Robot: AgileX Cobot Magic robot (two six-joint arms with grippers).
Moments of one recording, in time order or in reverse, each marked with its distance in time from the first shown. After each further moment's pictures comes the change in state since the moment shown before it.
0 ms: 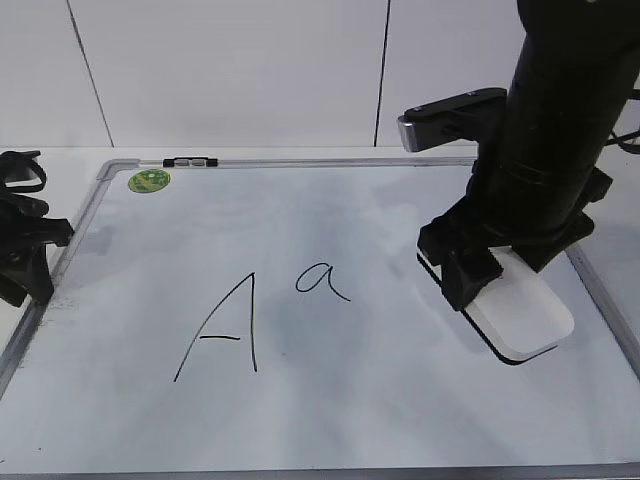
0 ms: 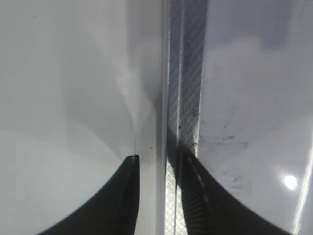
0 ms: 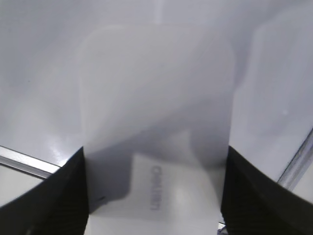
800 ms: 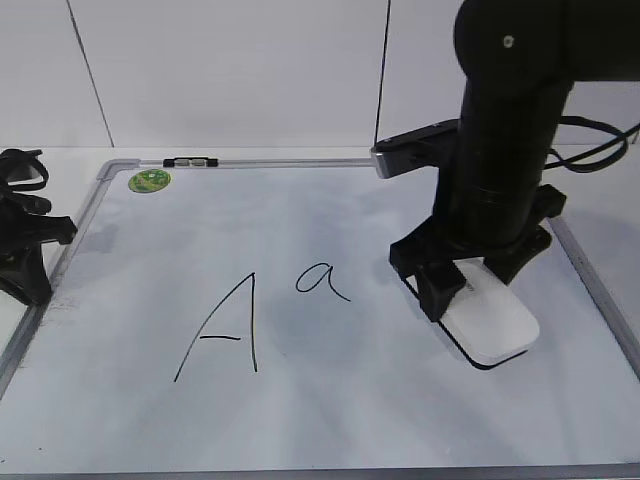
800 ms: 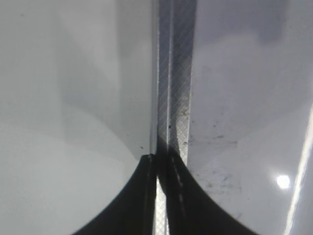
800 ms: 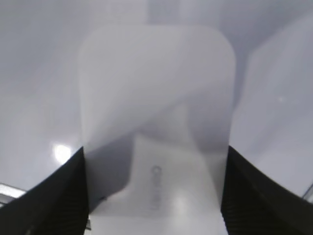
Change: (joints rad) left arm 0.000 0.000 0.000 -0.016 0.003 0.000; right arm 0.000 0.152 -0.072 0.000 0.002 -0.002
